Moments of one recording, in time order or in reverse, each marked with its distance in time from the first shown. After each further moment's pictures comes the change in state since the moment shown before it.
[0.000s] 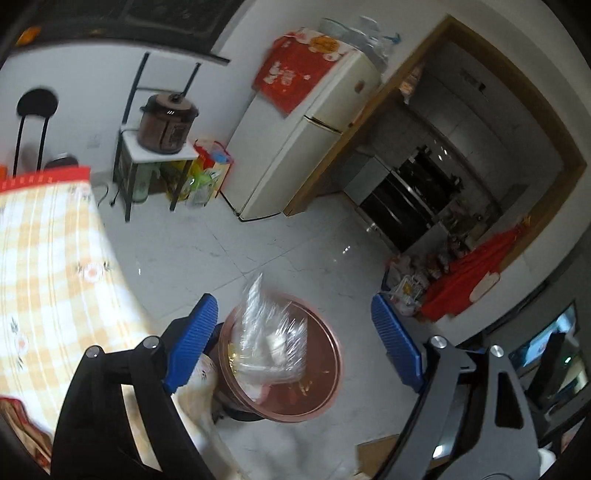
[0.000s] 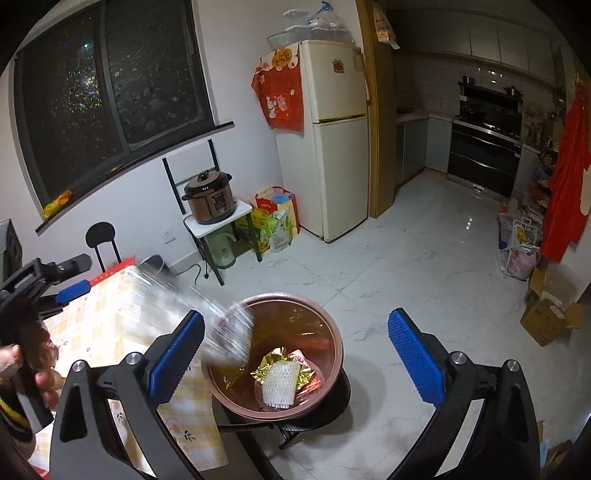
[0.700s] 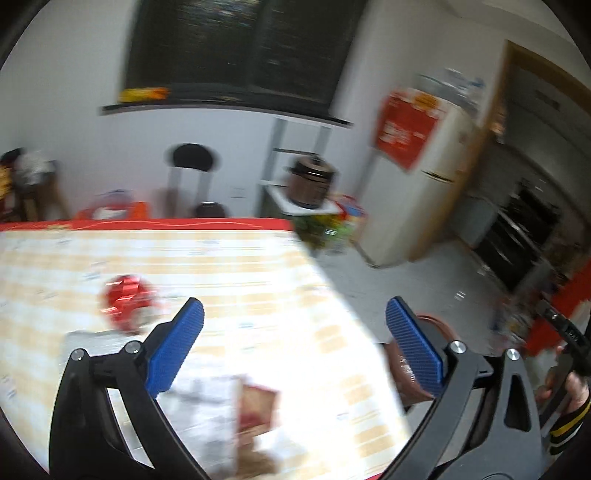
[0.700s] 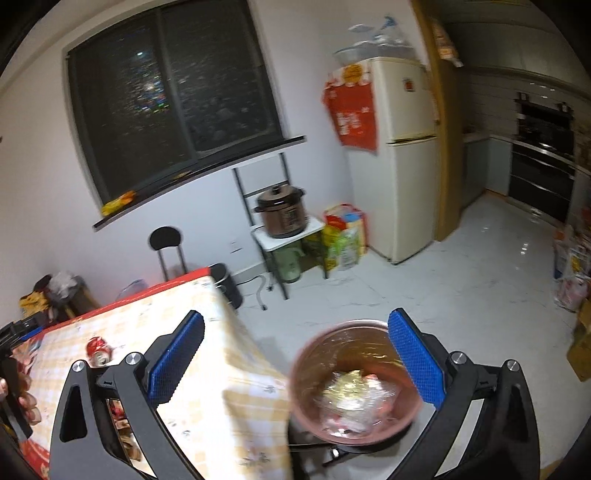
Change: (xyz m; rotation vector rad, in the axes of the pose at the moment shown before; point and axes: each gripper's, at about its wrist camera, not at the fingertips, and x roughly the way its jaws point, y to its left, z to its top) left arm -0.253 0.107 -0.043 -0.046 -0.219 0.532; right arm -0.002 0.099 0.015 -0.081 -0.044 0.262
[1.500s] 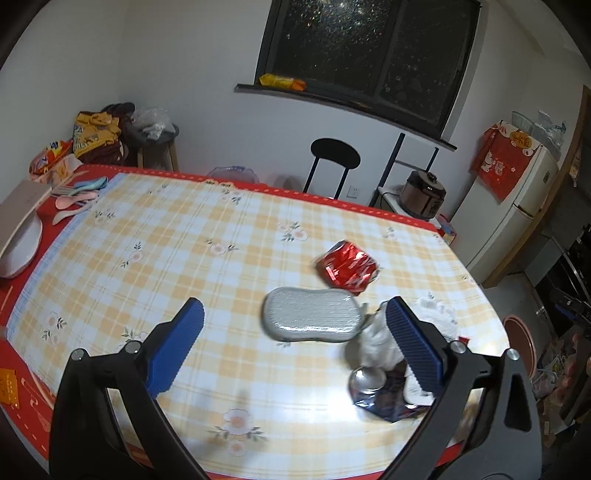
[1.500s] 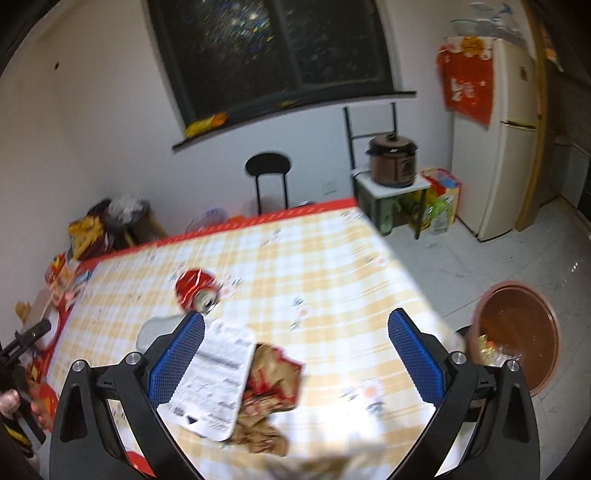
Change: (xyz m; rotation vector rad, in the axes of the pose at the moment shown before) left arm -0.116 0.272 -0.066 -0.169 -0.002 0.251; right arm 0.053 0.285 -0.075 -0.173 0.223 0.203
